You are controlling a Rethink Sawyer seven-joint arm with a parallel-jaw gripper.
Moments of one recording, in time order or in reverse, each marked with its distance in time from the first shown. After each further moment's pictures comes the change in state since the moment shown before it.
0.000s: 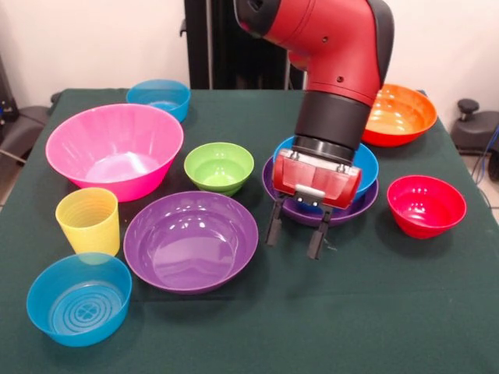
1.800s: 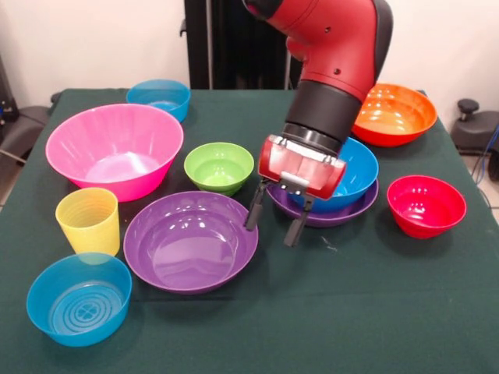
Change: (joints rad) arm 0.084 0.074 -0.160 0.001 0.074 0.000 0.000
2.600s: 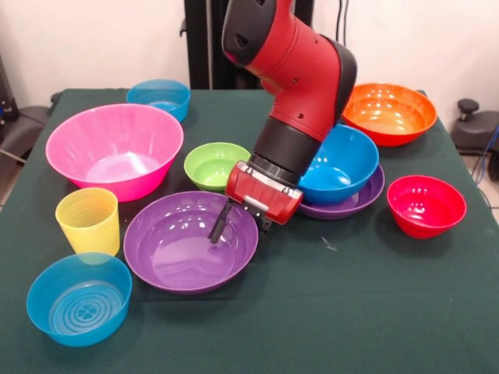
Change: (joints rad) arm 0.003 0.192 -0.079 -0.032 0.082 -0.021 0.000
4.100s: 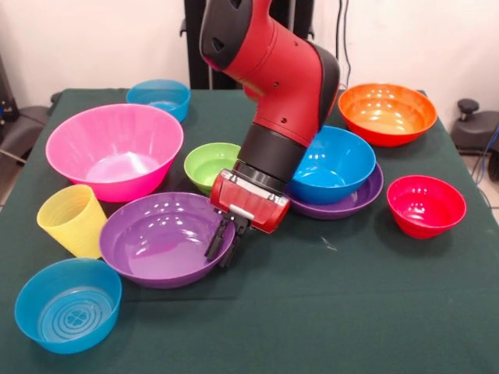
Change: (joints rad) arm -0.065 -0.016 0.027 -0.033 -0.040 -0.046 0.000
